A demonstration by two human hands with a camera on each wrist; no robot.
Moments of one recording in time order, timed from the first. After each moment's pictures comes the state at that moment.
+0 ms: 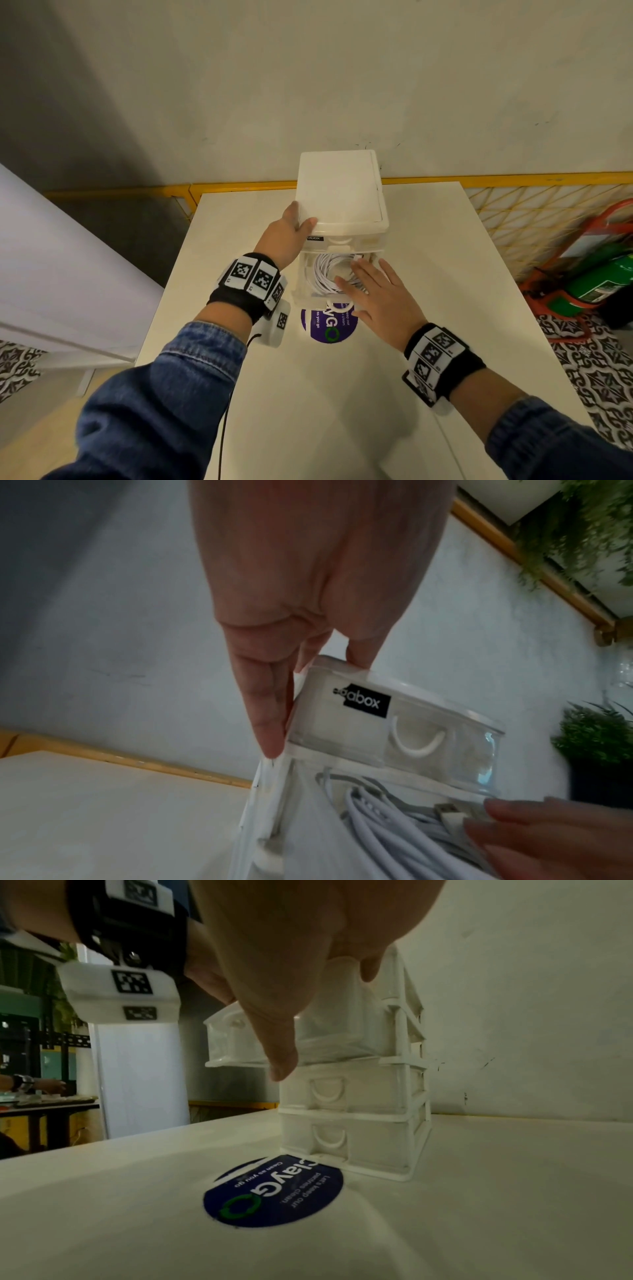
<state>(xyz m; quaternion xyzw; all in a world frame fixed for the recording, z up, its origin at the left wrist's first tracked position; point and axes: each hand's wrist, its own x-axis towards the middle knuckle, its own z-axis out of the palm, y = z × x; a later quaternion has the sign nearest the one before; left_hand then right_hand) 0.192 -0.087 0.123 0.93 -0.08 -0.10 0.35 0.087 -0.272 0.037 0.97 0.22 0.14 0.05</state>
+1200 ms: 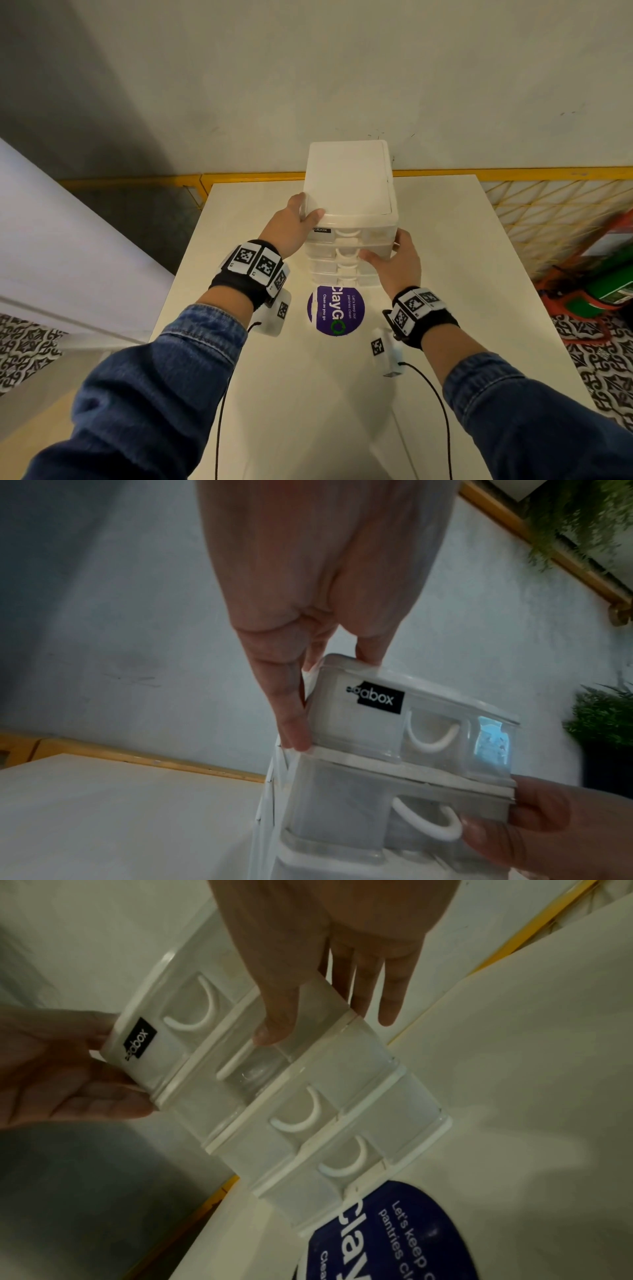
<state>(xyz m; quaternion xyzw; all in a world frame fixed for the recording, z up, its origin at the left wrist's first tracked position) 0.206 -0.082 0.113 0.91 -0.06 -0.12 0.39 0.142 -0.271 0.033 0.79 -0.19 0.12 -0.57</state>
